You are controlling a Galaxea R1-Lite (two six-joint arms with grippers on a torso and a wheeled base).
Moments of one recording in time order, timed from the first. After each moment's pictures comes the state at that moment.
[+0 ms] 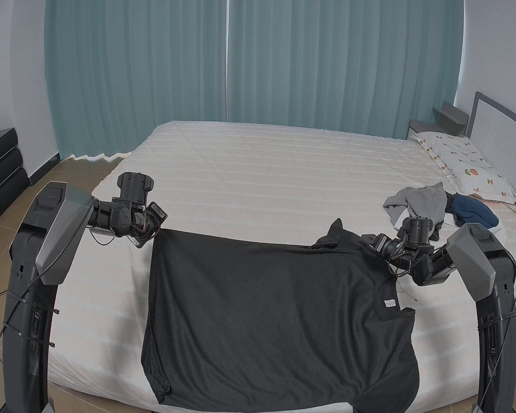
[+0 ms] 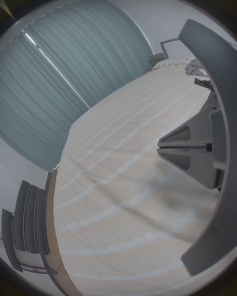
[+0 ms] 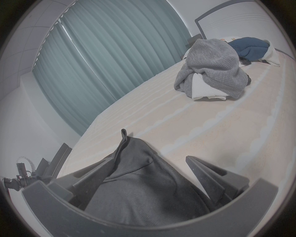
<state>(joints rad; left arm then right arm) -0.08 2.55 -1.84 -0.06 0.06 -0.93 0.04 2.67 -1.61 -0.65 0.14 0.51</state>
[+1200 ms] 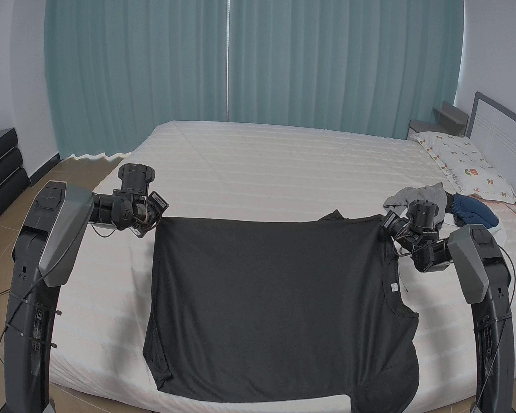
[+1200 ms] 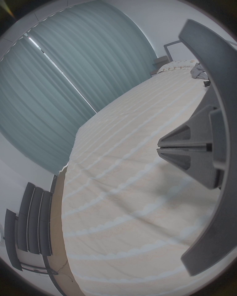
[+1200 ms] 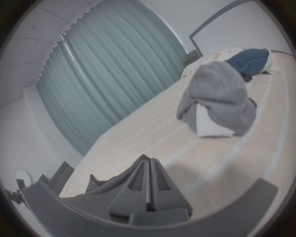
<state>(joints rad) -0.07 2.58 -1.96 -0.05 0.10 -0.93 -0.01 2.74 -1.88 -0.67 0.07 0.59</state>
